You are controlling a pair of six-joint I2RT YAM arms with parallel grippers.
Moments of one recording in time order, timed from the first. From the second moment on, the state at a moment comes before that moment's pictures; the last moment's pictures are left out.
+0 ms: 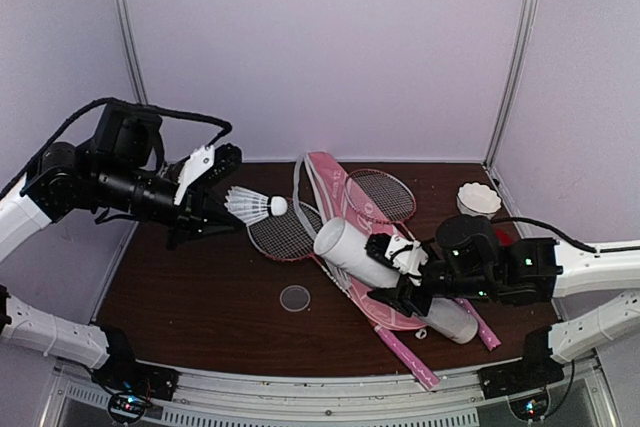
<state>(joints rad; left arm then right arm) -0.86 1.06 1.29 -0.84 0.35 0.25 1.17 1.07 0.73 -0.22 0.14 -0.13</state>
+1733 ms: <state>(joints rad) -1.21 1.53 1.79 -1.25 0.07 0.49 1.20 1.16 0.80 -0.21 0.05 -0.12</state>
